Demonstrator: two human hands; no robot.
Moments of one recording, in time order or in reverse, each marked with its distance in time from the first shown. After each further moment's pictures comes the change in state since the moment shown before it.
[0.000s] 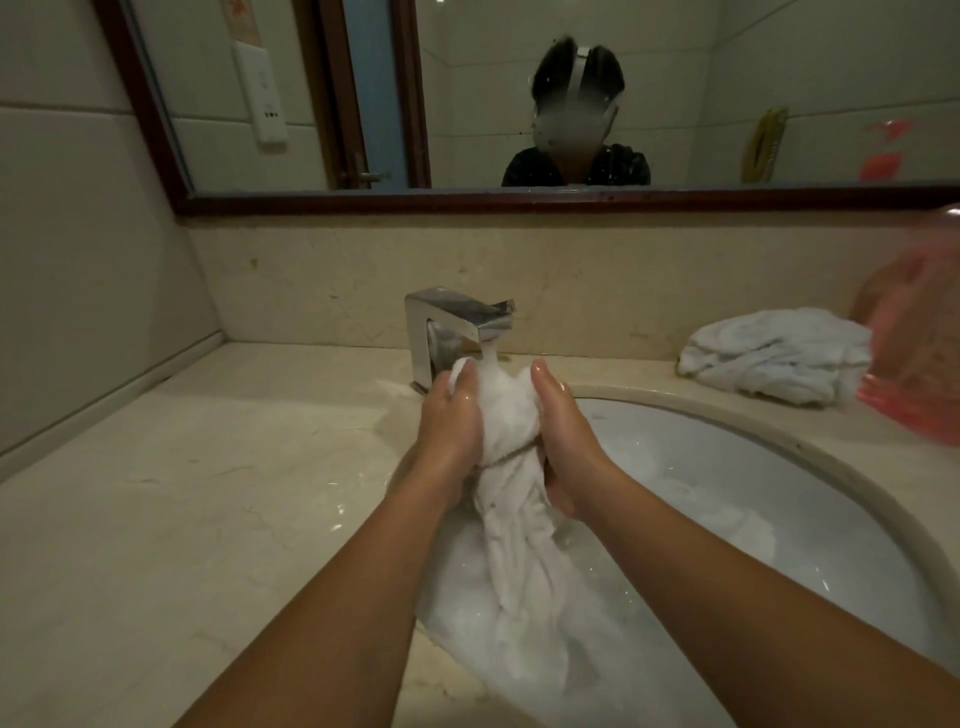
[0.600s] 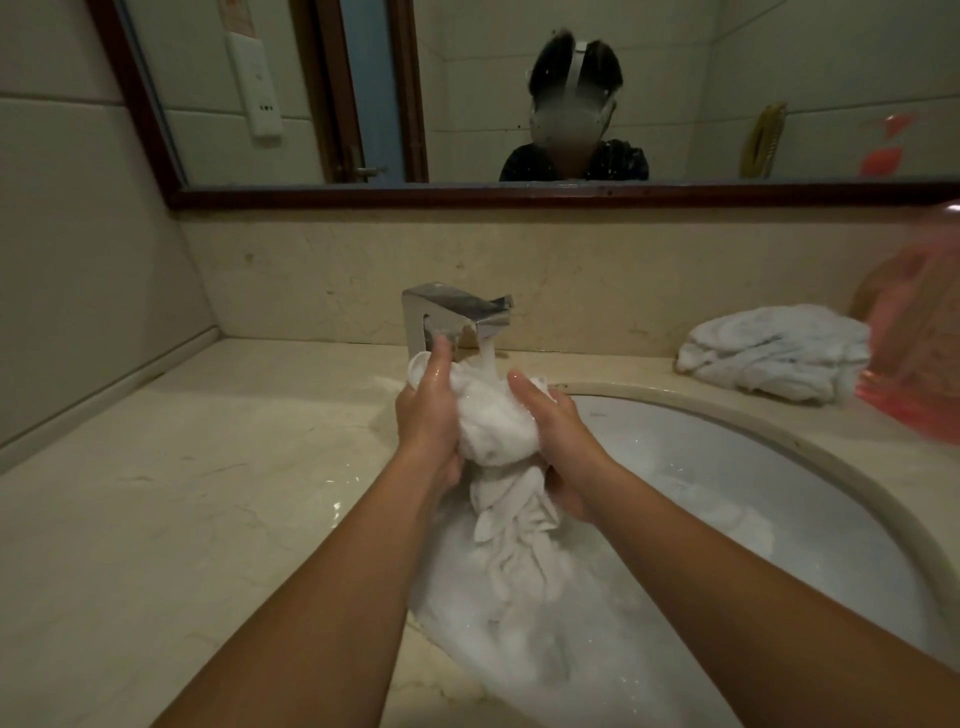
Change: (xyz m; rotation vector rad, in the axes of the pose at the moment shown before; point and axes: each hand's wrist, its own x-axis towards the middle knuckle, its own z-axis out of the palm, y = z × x) left_hand 0.001 0.009 -0.009 -0.315 0.060 -0.154; right_hand -0.013 -0.005 -0.010 -0.069 -0.069 0.071
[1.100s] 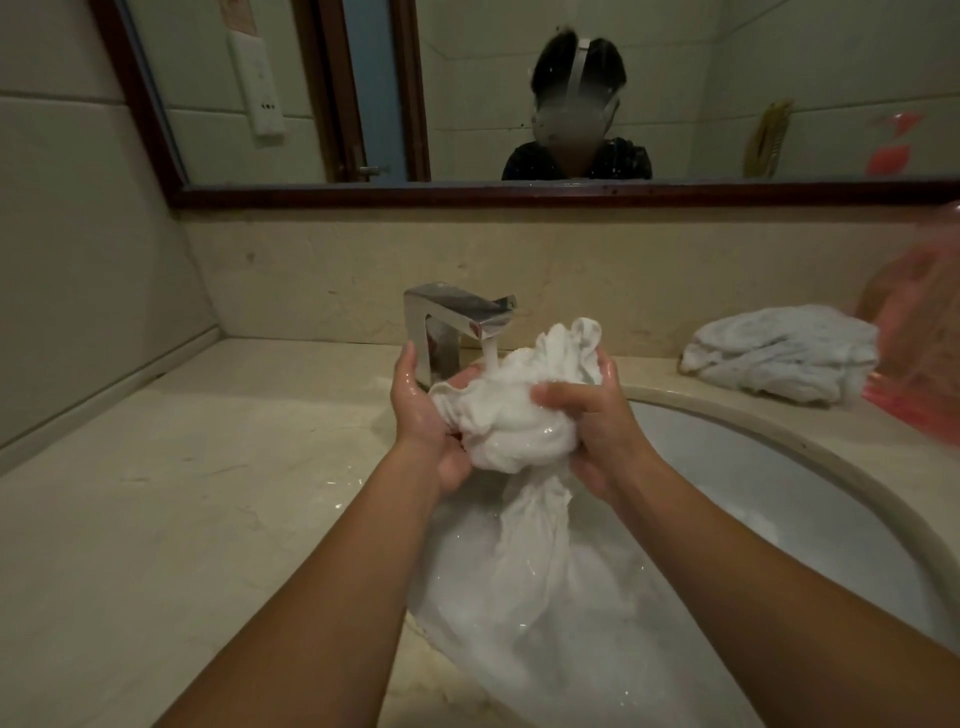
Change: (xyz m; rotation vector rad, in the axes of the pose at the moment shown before) left_hand -0.001 0.005 -0.007 -0.191 -0.210 -0.255; right_hand -0.001 -0.020 -0.021 0.286 -0.039 -0.282
